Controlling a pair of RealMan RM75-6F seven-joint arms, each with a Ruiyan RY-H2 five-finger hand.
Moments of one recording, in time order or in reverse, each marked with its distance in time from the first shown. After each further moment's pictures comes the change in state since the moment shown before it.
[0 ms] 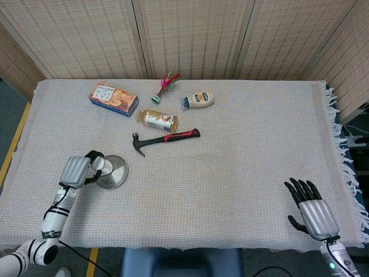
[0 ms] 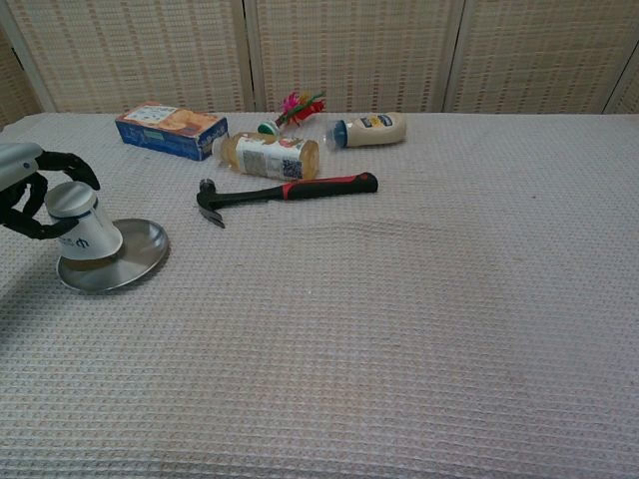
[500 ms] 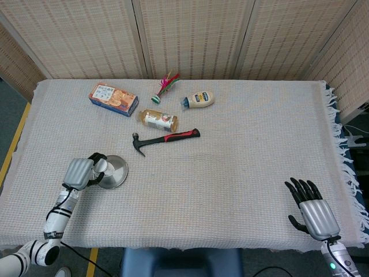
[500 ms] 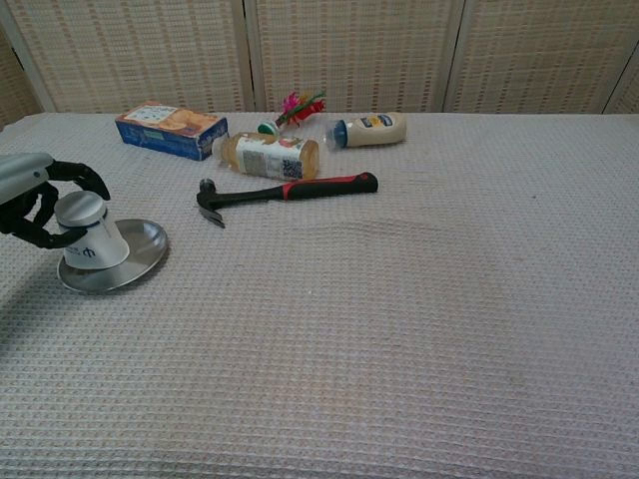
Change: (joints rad) left arm -0.004 0.036 0.010 -0.084 -0.013 -0.075 -0.053; right arm -0.003 0.001 -0.001 0.003 -0.006 0.009 0.003
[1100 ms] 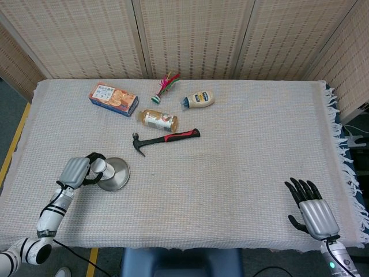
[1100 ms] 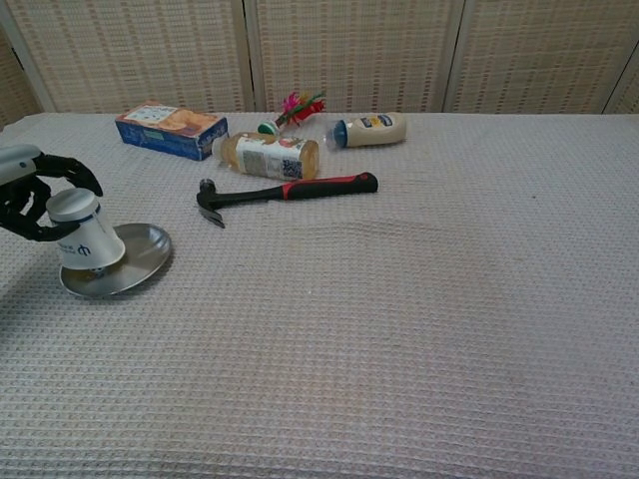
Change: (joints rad) left arm -0.006 0.045 0.001 0.006 0.014 -0.011 -0.084; right arm 0.004 -0.004 0.003 0.001 0.013 -0.012 -0.006
